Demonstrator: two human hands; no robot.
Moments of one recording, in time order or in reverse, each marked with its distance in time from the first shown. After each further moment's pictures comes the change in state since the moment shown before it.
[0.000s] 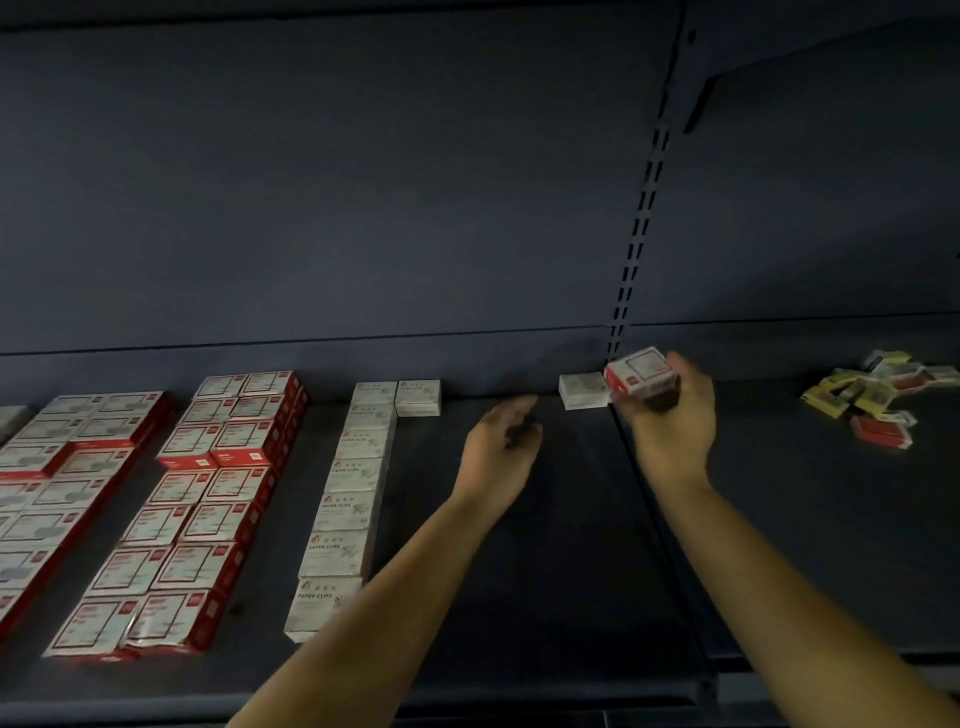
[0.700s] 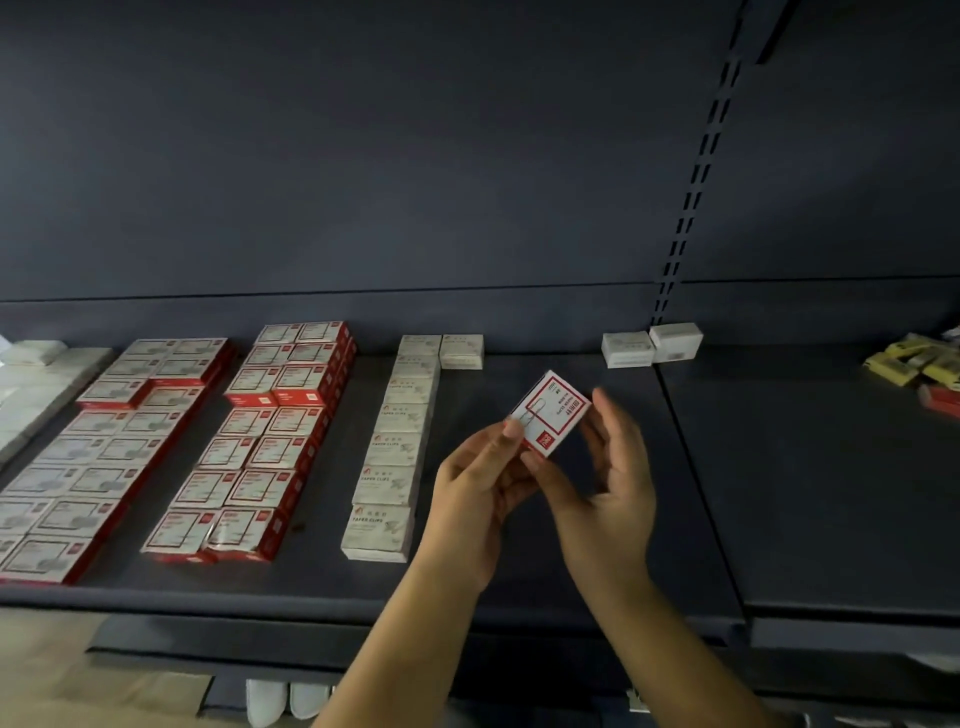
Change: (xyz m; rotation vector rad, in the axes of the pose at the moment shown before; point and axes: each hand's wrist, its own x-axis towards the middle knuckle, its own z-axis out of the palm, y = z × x) left_hand -0.103 0.021 -0.047 -0.918 0.066 -0.348; right_hand -0.155 -0.031 0.016 0.328 -0.228 -0.283
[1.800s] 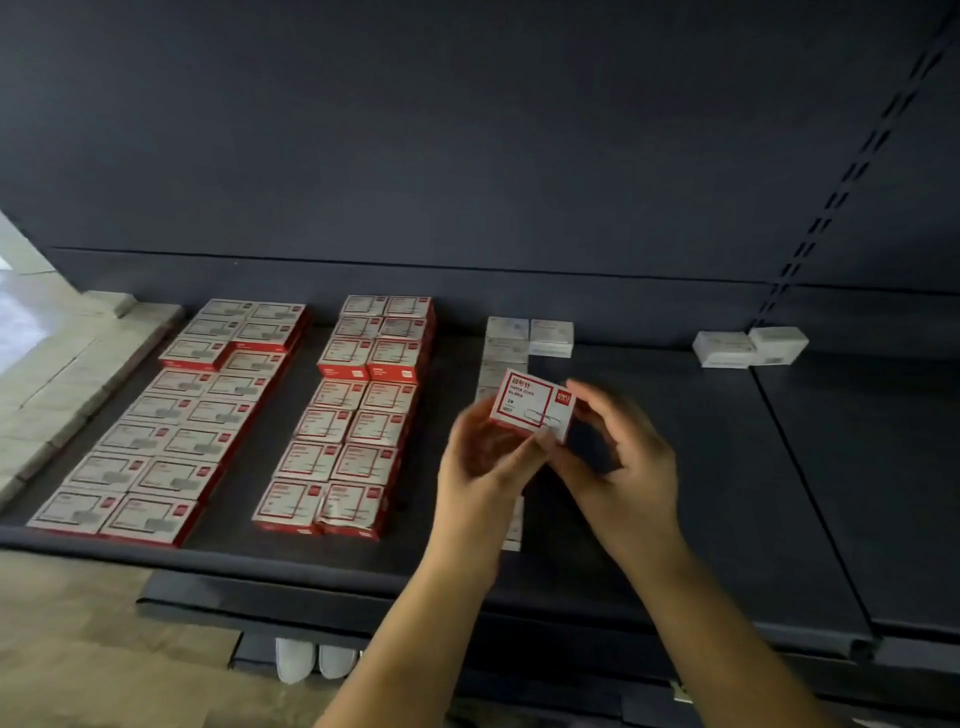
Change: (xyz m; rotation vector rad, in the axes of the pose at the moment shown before) left_hand -0.015 0.049 -0.082 0.154 0.072 0.198; right_hand 0.002 -0.030 0.075 -0.213 -0.279 -0.169
